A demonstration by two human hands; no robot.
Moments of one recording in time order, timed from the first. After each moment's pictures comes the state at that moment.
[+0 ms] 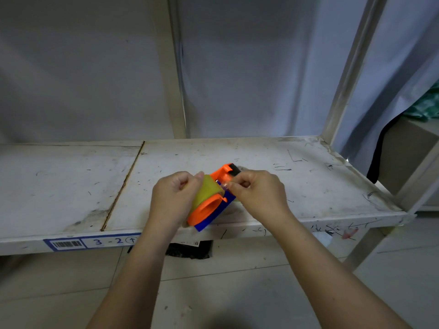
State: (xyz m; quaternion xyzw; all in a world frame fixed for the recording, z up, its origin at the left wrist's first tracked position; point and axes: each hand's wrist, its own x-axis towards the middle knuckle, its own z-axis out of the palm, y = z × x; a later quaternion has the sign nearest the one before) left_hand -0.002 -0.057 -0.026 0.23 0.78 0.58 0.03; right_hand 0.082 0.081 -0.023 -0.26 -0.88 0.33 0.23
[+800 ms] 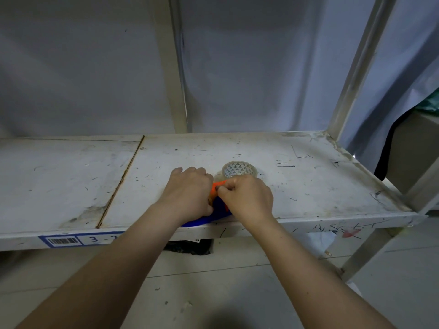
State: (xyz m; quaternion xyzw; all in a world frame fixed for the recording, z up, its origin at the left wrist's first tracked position) left_hand -0.032 -0.021 -0.035 0.45 0.89 -0.08 -0.07; right_hand 0.053 0.077 -0.052 -0.30 -0.89 0.29 0.19
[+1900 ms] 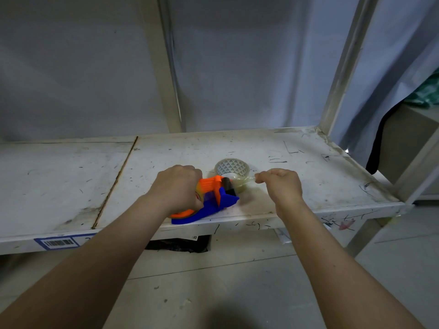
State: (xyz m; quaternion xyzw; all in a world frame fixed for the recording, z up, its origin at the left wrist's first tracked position) left_hand -0.042 -0.022 -0.027 0.43 0.90 -0.04 -0.01; right_hand 0.080 0.150 -0.067 -0.42 -0.63 0.59 0.27
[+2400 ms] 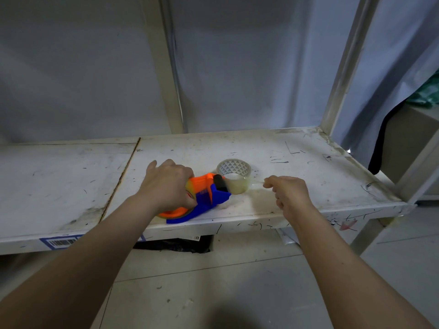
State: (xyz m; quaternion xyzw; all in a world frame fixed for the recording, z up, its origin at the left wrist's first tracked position) left_hand -0.048 -0.038 -0.018 0.40 0.91 -0.05 -0.01; right_hand 0.091 0.158 -0.072 -0.45 -0.58 0.64 0.23
